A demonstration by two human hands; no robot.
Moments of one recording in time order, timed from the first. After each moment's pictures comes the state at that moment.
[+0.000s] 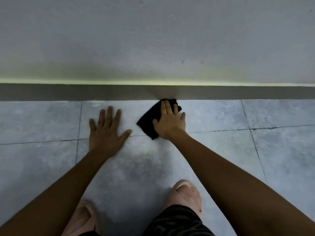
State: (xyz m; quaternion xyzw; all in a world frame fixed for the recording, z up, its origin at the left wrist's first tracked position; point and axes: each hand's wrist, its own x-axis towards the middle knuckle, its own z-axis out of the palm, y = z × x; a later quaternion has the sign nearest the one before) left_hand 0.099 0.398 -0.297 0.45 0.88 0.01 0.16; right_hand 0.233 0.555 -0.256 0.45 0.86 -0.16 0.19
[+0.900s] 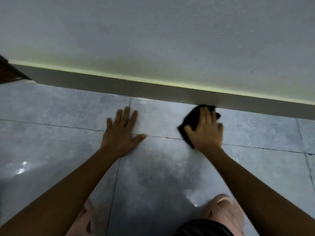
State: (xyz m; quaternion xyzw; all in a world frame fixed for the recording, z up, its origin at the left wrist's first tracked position) left_hand 0.044 0.325 -0.285 0.44 0.87 0.01 0.21; right_hand 0.225 0.527 -0.265 0.46 0.88 -0.11 0.09
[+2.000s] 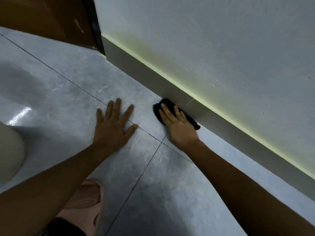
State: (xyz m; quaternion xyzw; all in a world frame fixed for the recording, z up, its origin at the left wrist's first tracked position) left_hand -0.014 0.223 -0.305 0.22 0.96 0.09 0.11; right_hand 0.043 0.439 -0.262 -0.04 0.99 0.03 0.14
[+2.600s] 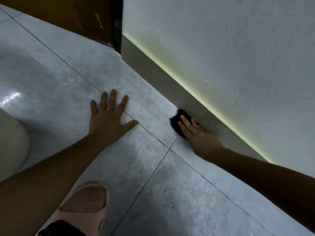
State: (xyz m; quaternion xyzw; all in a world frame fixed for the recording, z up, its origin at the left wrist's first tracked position) left_hand -0.050 0.209 -0.300 0.16 0.97 0.10 0.14; right_hand 0.049 0.482 -0.238 -0.10 0.95 0.08 0.27
